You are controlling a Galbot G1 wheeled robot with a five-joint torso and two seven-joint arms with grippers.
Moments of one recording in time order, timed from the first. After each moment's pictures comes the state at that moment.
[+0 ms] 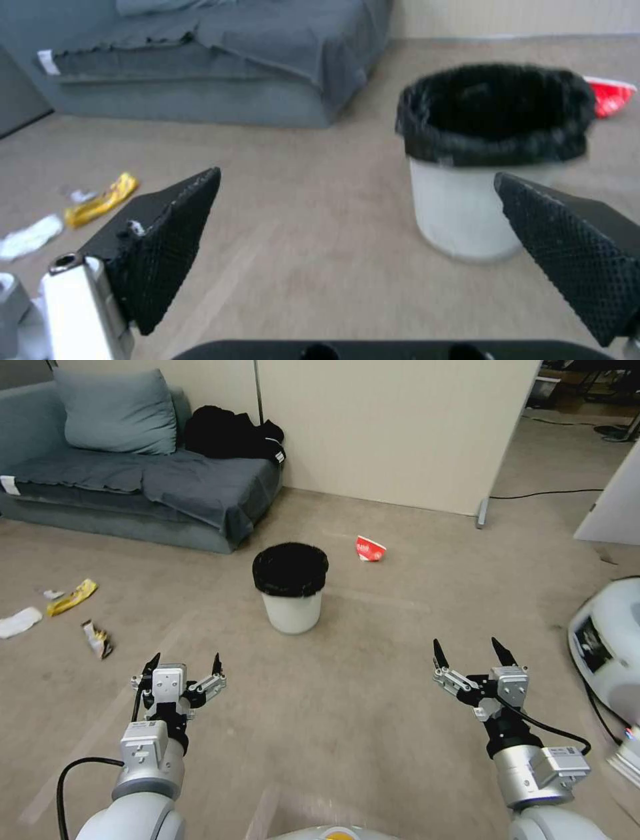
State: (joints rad) left arm 1.77 -1.47 -0.58 -2.45 0.03 0.42 -0.16; right arm -1.78 1.61 0.65 2.37 0.03 -0.07 -0.16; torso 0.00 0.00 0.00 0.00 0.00
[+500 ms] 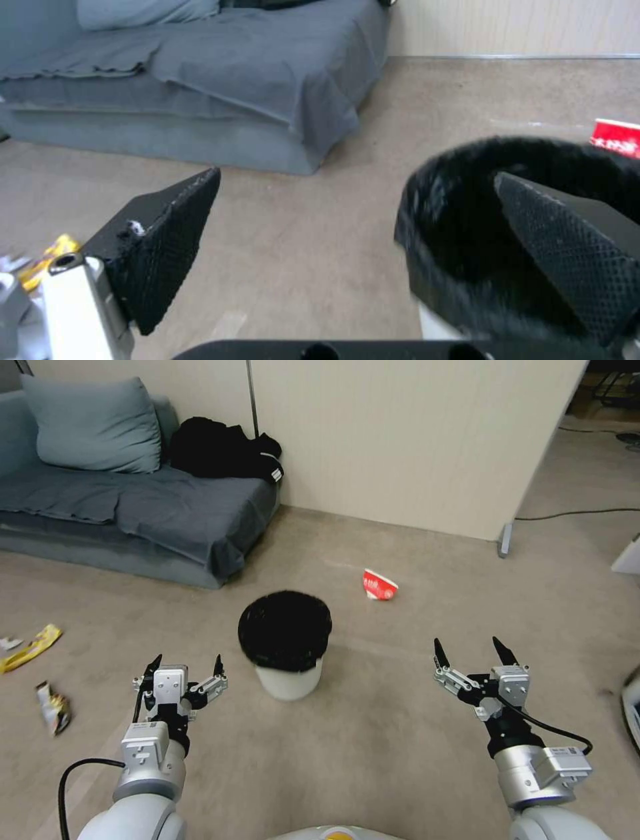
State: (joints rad) left arm 1.77 -1.47 -0.58 -2.45 0.03 0.42 -0.17; right arm -1.78 1.61 0.65 2.37 0.03 -0.07 -0.16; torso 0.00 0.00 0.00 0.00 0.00
